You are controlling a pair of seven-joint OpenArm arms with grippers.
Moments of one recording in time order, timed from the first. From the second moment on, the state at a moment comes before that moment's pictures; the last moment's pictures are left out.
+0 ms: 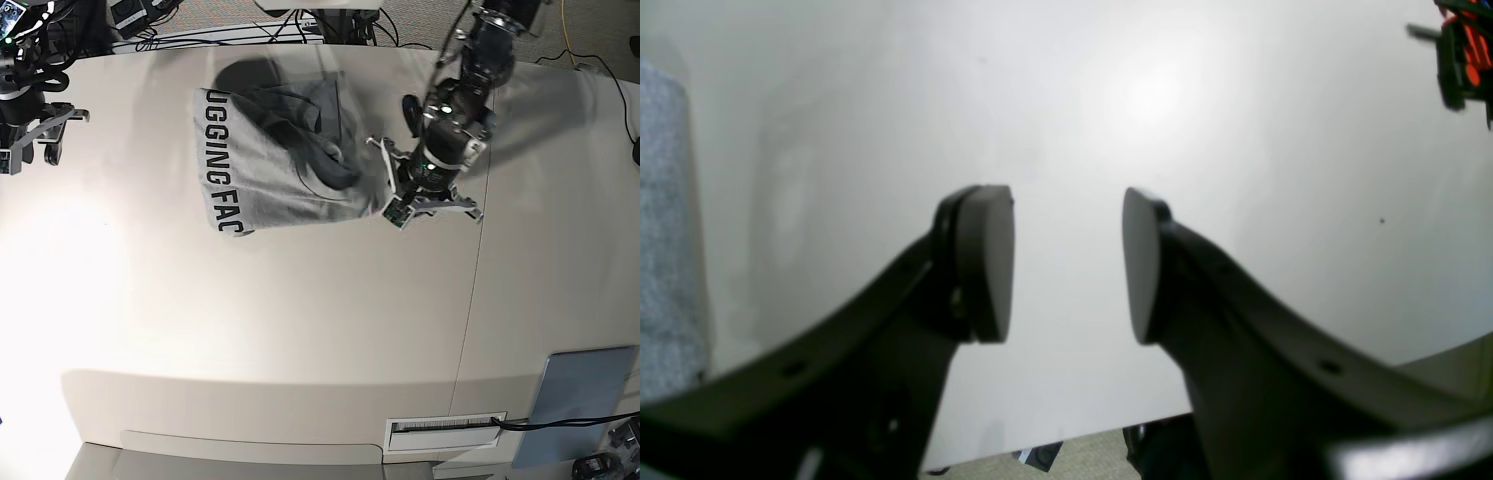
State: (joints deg) left arm 7.9 -14.9 19.1 106.4 2.4 -12.6 42.9; right arm -24.8 14.1 50.5 121.5 27.0 28.0 -59.9
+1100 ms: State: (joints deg) left arm 14.0 -10.3 28.2 107.0 -28.4 -9.4 51.6; right arm -25.0 14.1 50.5 121.5 28.6 28.0 -60.4
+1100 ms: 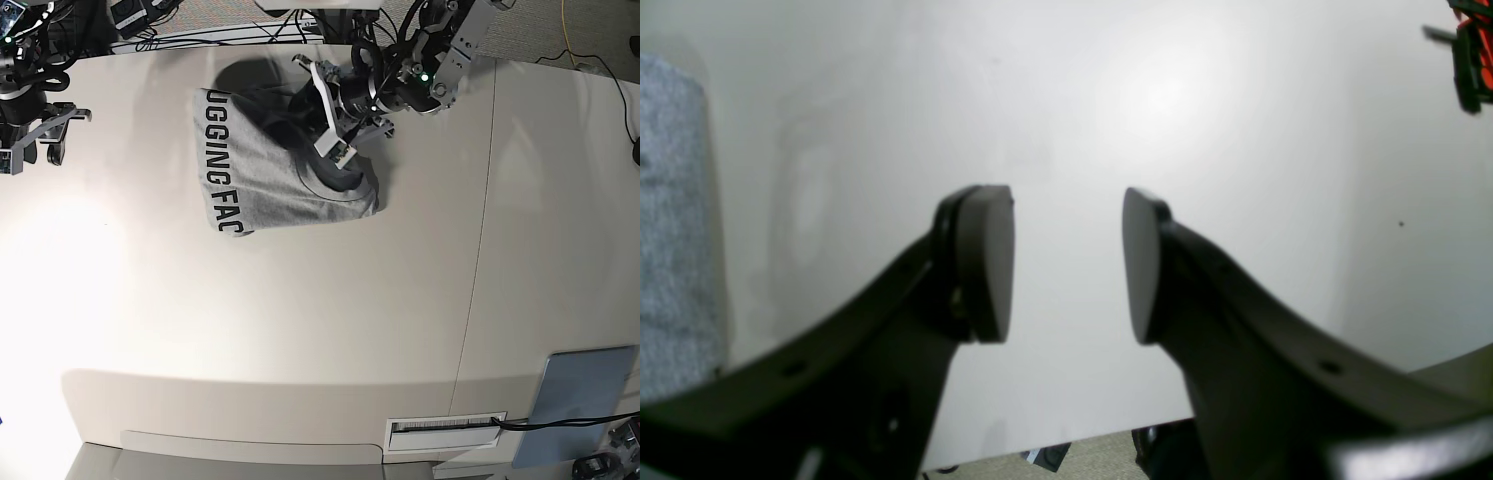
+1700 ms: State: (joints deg) left arm 14.0 -3.3 28.1 104.7 -24.8 -9.1 54.3; right arm -25.0 14.1 50.5 121.5 28.6 28.0 -60.8
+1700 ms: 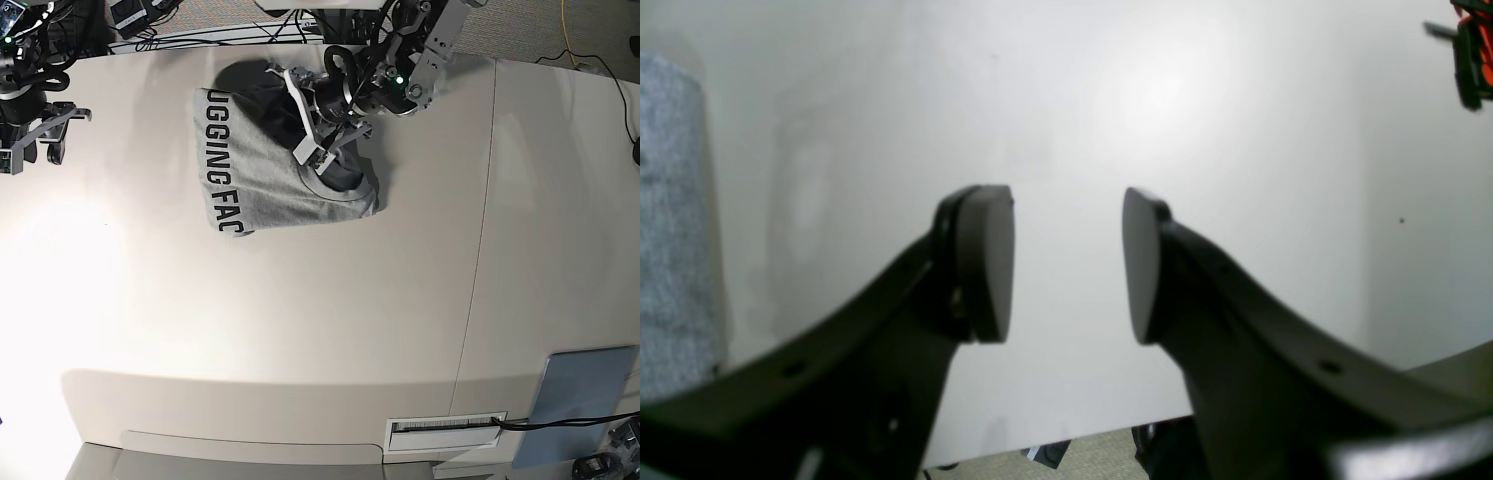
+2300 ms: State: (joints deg) left arm 15.0 -3.1 19.3 104.7 -26.3 -12.2 56.2; right arm -25.0 14.1 50.5 121.5 28.6 28.0 -60.8
